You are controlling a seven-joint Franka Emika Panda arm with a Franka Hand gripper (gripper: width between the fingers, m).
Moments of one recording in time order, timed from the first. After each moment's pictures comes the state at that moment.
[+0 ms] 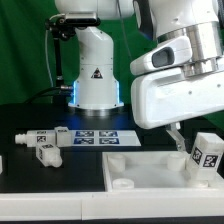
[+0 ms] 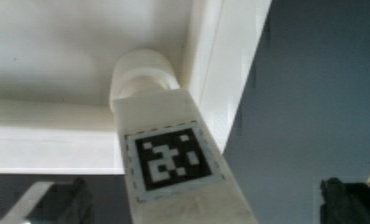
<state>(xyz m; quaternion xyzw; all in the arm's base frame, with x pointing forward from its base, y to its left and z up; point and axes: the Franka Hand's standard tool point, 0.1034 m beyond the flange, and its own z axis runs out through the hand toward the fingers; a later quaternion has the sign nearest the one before) 0.639 0.122 0.089 -0.99 -0.08 -0.11 0.10</state>
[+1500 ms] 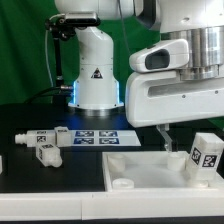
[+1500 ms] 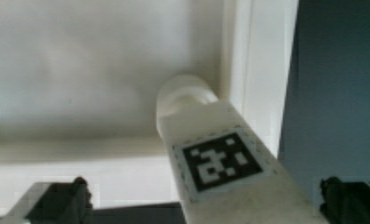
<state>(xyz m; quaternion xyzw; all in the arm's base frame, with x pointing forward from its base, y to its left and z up) 0.644 0.108 0.085 -1.00 0.01 -0.01 0.06</state>
